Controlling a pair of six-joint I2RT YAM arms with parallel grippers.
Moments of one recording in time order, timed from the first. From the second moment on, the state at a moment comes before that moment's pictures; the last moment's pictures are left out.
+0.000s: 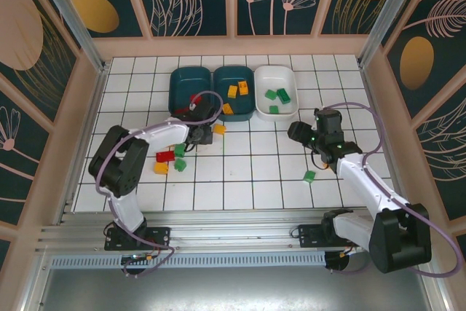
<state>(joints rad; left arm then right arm) -0.57 1.79 1.12 -0.46 -0.20 -0.50 0.24 1.11 0.65 -0.29 -0.11 0.57</state>
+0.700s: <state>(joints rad) -0.30 1.93 1.57 -0.54 0.01 -0.45 0.65 1.53 0.92 -0.18 -0.07 0.53</state>
